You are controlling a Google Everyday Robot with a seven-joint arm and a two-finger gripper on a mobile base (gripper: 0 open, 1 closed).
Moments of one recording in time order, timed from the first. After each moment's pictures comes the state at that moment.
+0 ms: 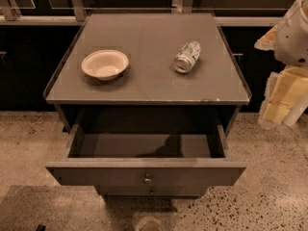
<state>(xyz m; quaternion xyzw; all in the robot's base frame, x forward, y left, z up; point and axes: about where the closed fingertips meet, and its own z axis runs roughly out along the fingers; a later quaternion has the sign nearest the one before) 0.438 -0.217 0.976 -0.60 0.78 -0.03 0.16</state>
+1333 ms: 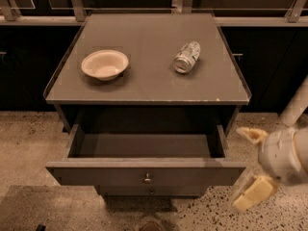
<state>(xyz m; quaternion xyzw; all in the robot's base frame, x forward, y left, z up) 0.368 -0.195 0.804 -0.53 0.78 0.14 0.29</state>
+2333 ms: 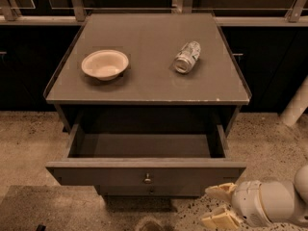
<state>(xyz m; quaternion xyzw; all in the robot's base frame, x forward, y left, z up) 0.335 -0.161 0.652 -0.44 0.81 0.27 0.28</state>
